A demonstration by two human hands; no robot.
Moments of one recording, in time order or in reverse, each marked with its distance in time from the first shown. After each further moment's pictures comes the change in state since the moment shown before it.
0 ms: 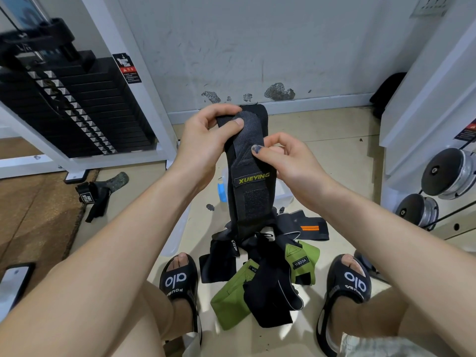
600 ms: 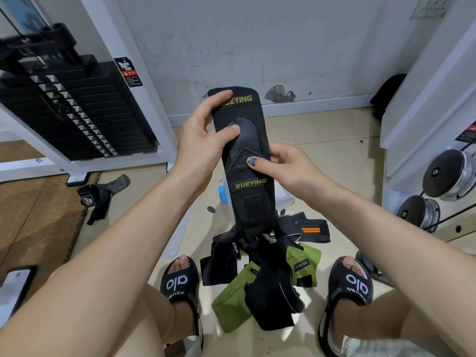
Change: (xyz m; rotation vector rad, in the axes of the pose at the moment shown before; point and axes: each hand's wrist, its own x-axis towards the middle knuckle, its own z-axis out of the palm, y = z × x) left_hand -0.007 0.005 -0.003 0.102 0.001 0.126; right_hand 0.005 0.007 -0.005 -0.109 -0.117 -0.011
